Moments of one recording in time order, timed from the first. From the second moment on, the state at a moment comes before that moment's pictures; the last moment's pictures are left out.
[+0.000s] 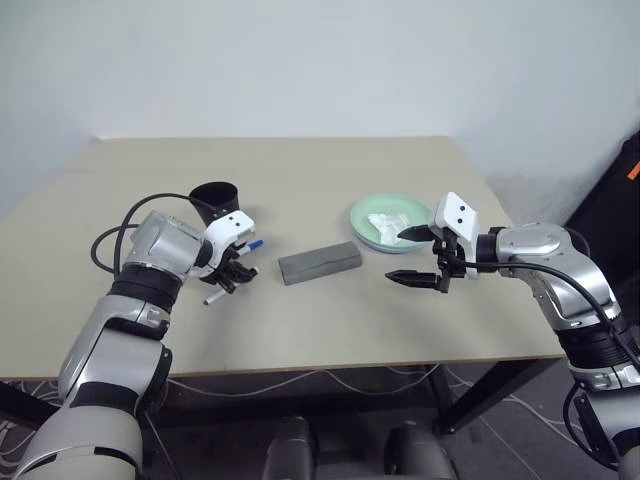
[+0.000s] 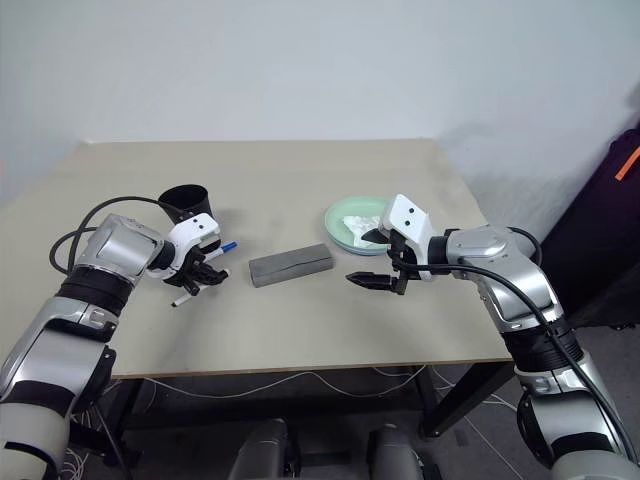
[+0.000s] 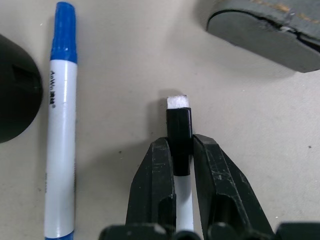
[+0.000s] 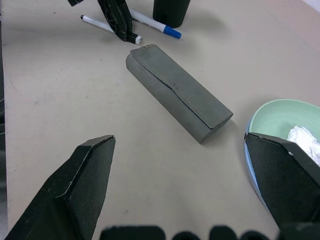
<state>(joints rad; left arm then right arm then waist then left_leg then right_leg) -0.92 0.67 -0.37 0.71 0.19 0.78 -1.18 -0.63 -0.65 0.21 -0.08 0.27 0.60 1.04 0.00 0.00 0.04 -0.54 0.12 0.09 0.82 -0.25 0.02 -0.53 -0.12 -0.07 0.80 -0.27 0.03</state>
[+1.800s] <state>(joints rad) -1.14 0.60 0.13 1.14 -0.08 0.00 -0.64 -0.62 -0.63 0.22 -0.08 0.26 0.60 1.03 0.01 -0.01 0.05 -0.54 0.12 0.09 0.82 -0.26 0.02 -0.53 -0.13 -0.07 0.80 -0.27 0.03</state>
